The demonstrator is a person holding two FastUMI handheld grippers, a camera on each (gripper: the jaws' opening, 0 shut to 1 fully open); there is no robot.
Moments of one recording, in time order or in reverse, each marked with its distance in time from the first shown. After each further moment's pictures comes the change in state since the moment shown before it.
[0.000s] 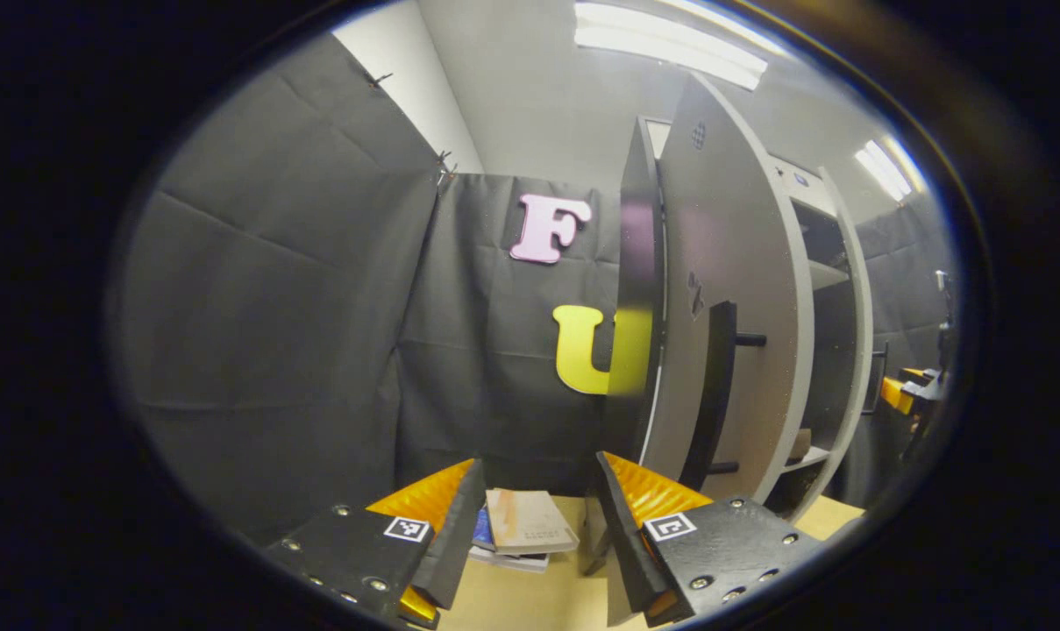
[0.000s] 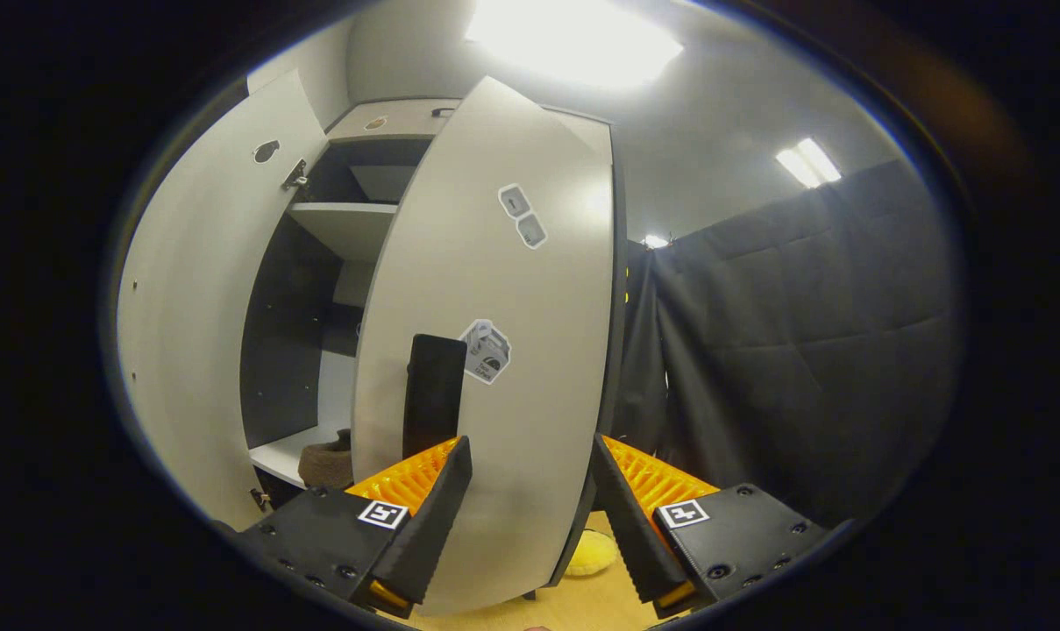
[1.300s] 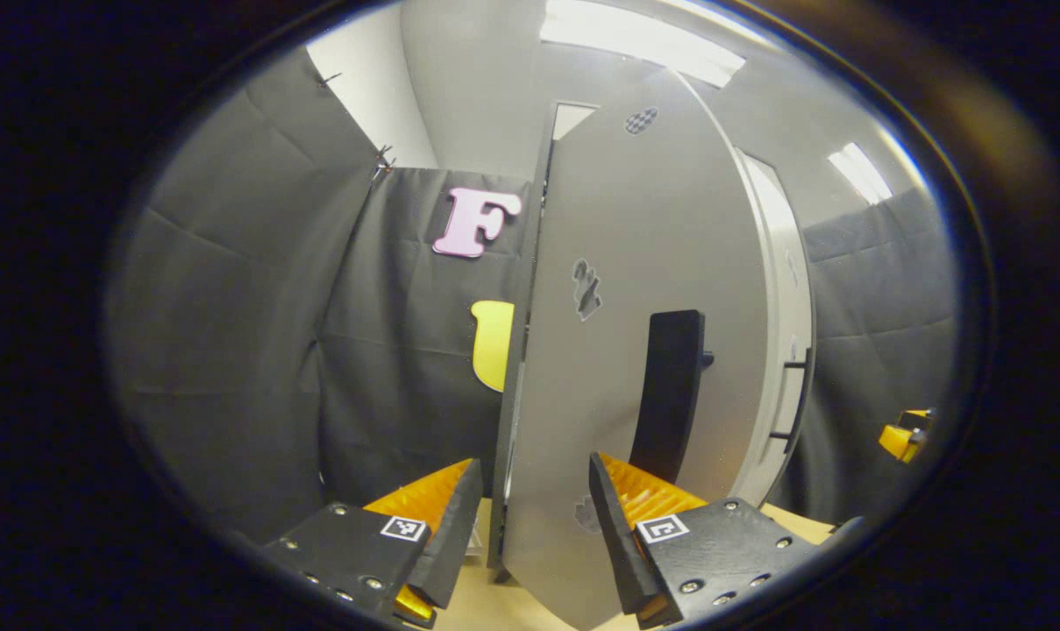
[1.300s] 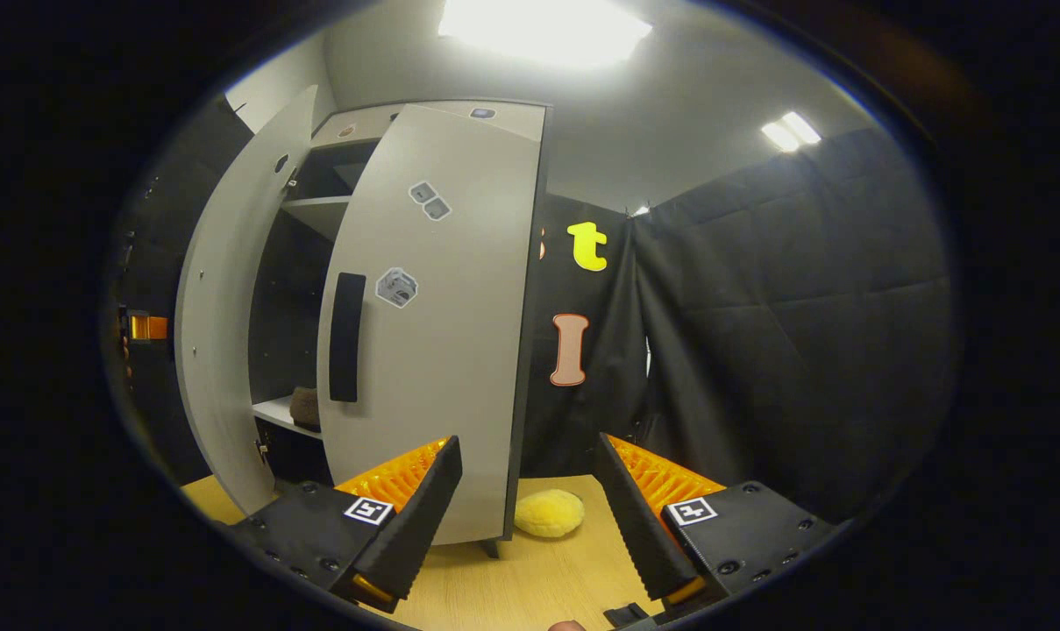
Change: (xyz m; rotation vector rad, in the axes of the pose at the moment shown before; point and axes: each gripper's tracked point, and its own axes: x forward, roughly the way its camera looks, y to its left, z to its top) left arm 0.039 -0.177 -0.009 -0.007 0.014 -0.148; right arm -0.083 -0.109 -0.056 0.039 0.088 0.025
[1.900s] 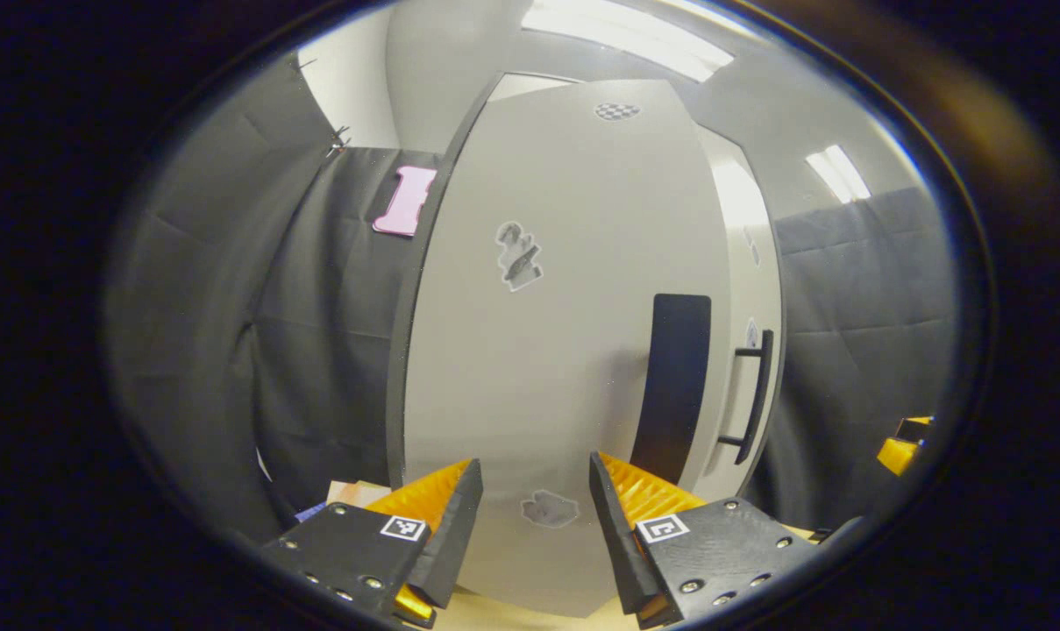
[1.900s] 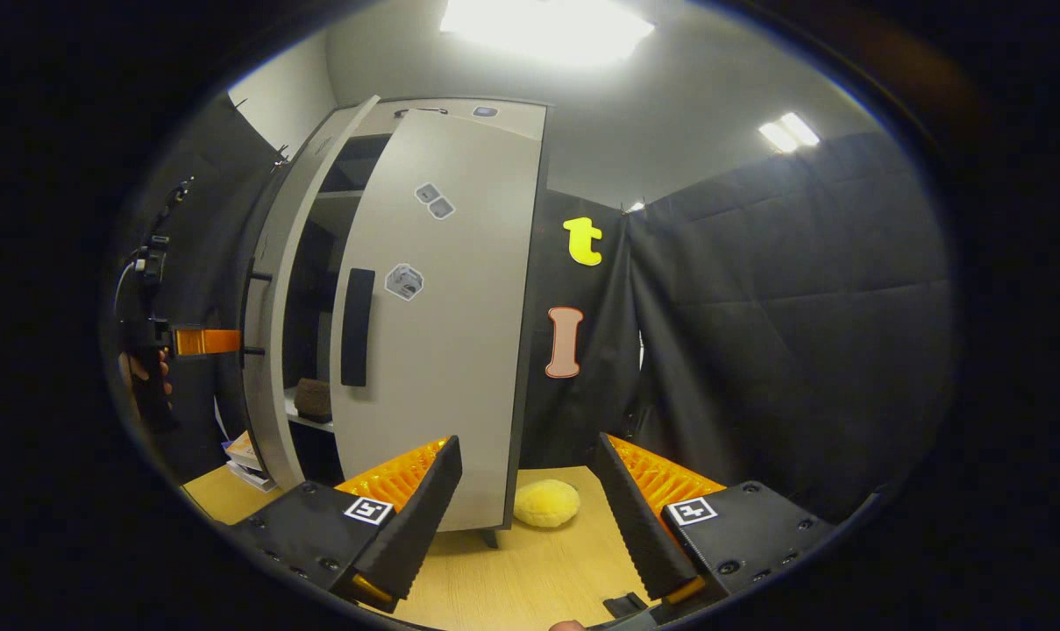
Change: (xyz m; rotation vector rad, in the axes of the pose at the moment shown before) left arm 0.063 -0.085 -0.023 0.001 0.019 -0.145; right arm -0.019 0.019 -0.005 -0.015 0.022 -0.012
